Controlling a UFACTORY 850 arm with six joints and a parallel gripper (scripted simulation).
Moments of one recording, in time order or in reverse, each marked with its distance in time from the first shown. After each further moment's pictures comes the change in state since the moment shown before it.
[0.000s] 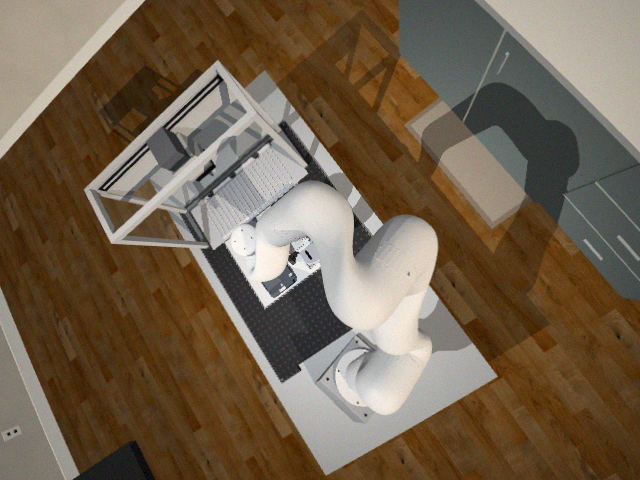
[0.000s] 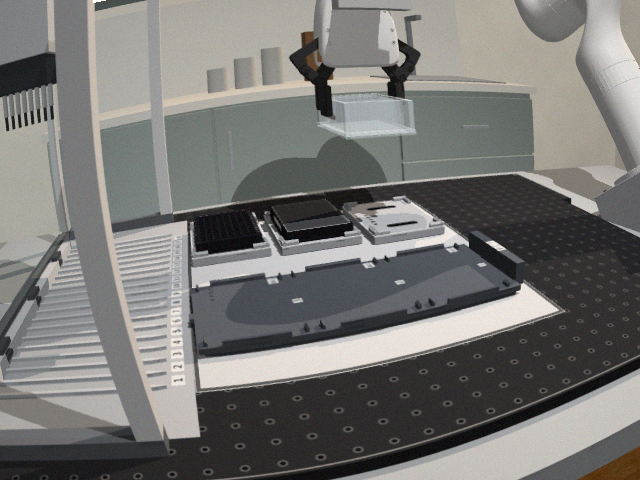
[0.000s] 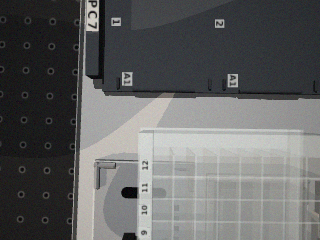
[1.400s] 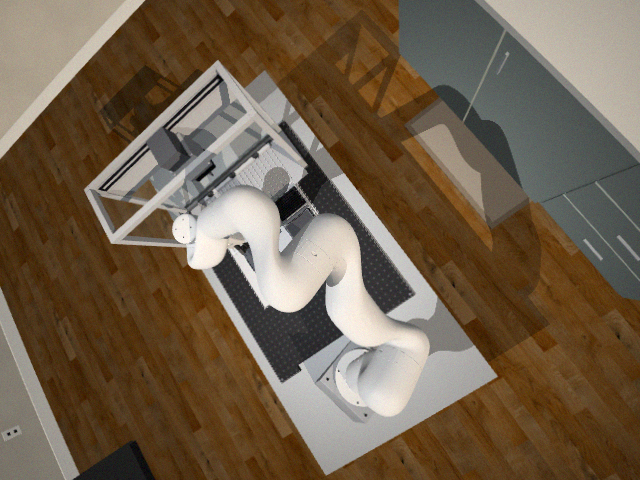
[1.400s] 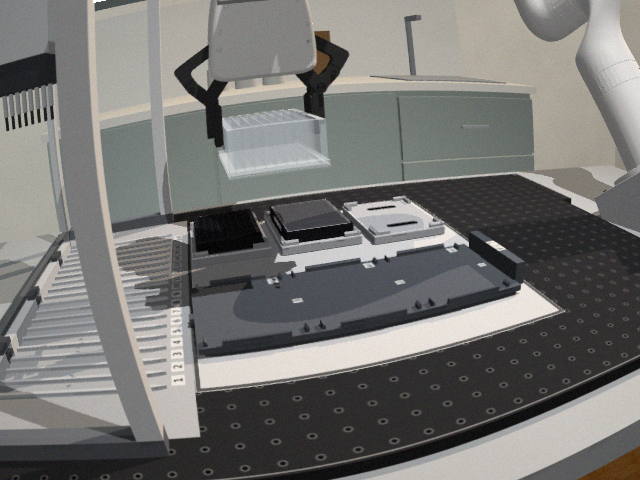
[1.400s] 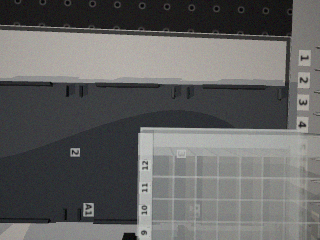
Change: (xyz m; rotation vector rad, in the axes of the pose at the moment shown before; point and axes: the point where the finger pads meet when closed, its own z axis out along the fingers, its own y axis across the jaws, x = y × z) arm 0.127 0.138 0.001 -0.002 0.001 0.000
